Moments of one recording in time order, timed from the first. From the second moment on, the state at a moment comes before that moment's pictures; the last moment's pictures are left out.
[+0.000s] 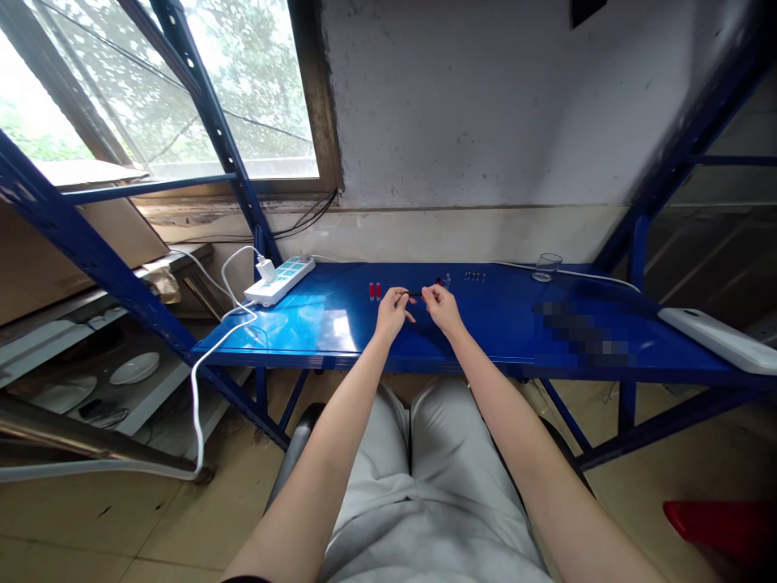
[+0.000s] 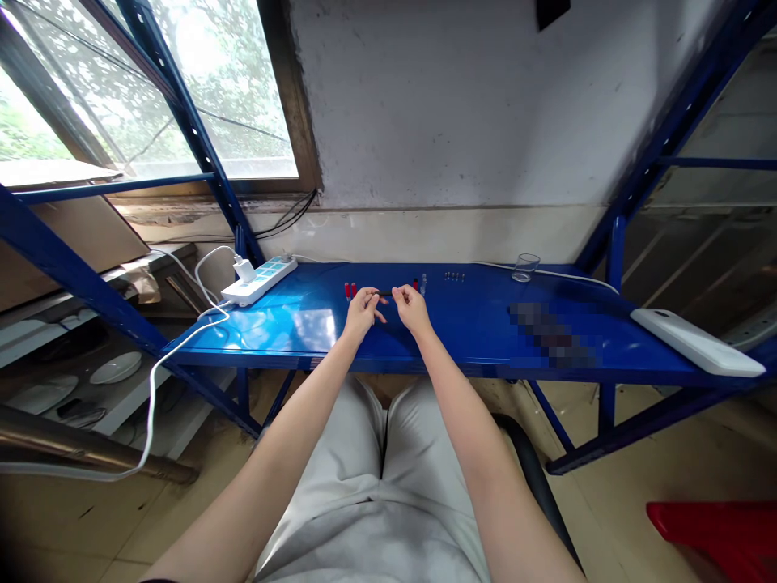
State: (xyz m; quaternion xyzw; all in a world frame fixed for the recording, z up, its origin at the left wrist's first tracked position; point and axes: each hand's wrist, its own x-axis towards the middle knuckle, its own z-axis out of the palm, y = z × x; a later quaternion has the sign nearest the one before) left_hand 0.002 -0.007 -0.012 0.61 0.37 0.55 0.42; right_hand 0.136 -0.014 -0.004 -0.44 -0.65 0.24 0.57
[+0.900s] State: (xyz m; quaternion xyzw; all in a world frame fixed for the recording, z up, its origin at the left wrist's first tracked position) left_hand 0.000 -0.019 -0.005 0.64 0.41 0.54 0.36; right_hand 0.139 -0.017 -0.006 -0.43 -0.66 0.27 0.56
